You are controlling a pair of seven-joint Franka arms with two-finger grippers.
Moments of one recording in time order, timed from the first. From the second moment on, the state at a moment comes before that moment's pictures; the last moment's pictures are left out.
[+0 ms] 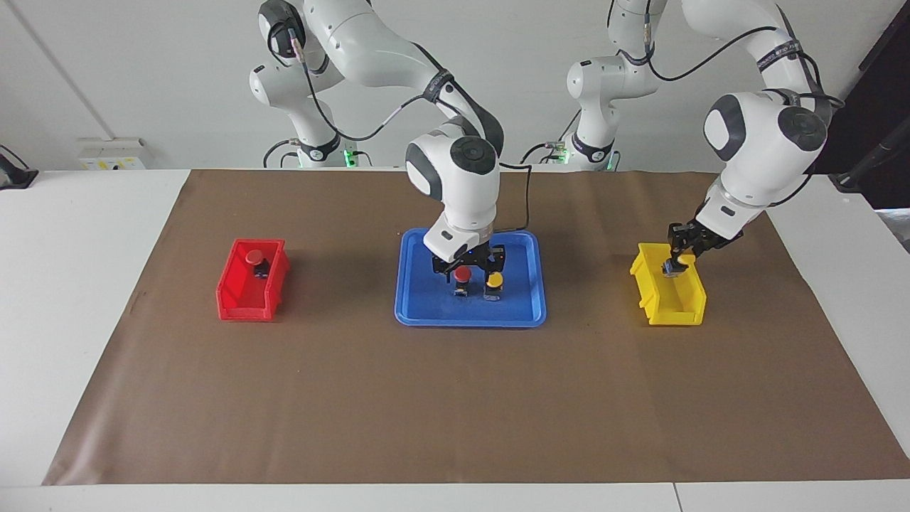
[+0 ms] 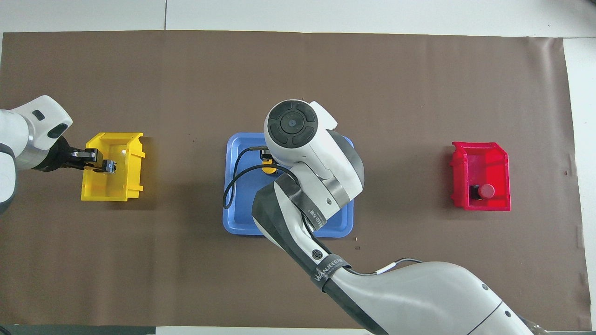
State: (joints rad) left arm 0.03 -0.03 -0.05 -2.10 -0.01 2.02 0.06; right arm 0.59 0.47 0.04 -1.57 -0.03 2.06 0.66
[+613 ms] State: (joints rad) left arm 0.05 -0.03 -0.05 -2.26 -0.01 2.19 0.06; right arm 0.59 0.44 0.04 -1.67 -0.03 2.10 0.66
